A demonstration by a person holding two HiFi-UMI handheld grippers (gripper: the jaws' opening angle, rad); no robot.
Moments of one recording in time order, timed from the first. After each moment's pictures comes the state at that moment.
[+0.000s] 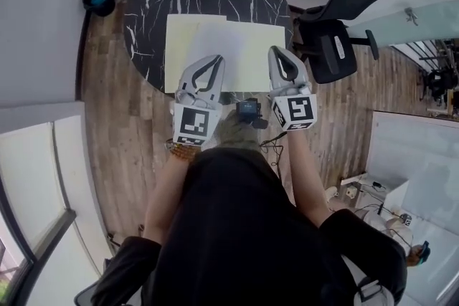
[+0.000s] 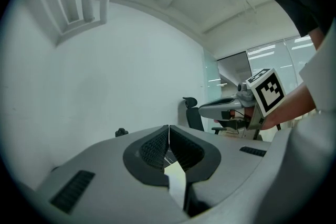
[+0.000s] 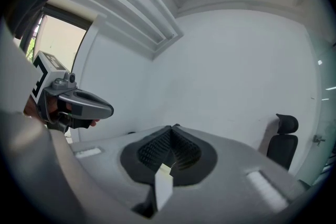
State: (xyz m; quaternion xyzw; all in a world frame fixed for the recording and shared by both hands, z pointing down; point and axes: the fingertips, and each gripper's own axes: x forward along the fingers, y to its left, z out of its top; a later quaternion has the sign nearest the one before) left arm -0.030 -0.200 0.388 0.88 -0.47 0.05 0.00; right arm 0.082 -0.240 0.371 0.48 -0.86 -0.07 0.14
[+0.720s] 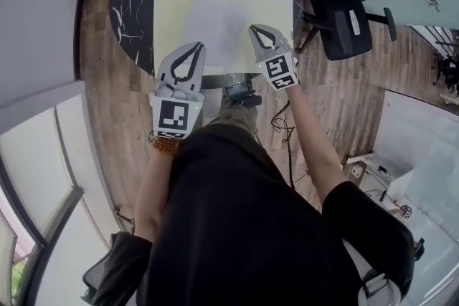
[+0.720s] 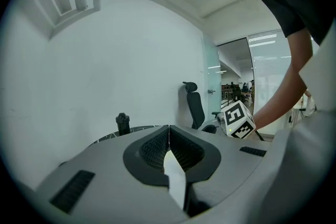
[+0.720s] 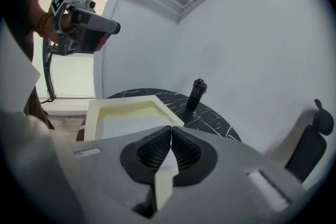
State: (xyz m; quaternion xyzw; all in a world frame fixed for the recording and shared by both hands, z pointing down) left arm -0.023 -0.230 0.457 0.87 -0.47 0.12 0.05; right arm 0.105 -0.304 0.587 0.34 -0.88 -0.06 0.32
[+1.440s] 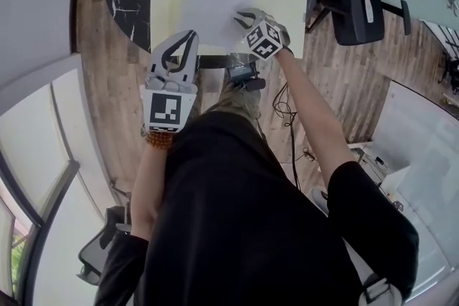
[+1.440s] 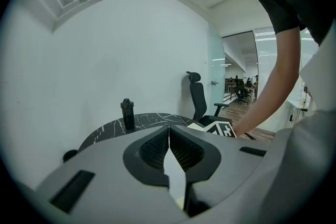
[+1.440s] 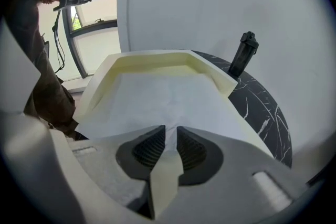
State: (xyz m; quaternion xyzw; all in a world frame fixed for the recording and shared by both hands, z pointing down) left arm -0.035 -0.223 0.506 0.86 -0.47 0.16 0.07; right arm 0.075 -0.283 0.751 0.16 -0.86 0.00 0.48
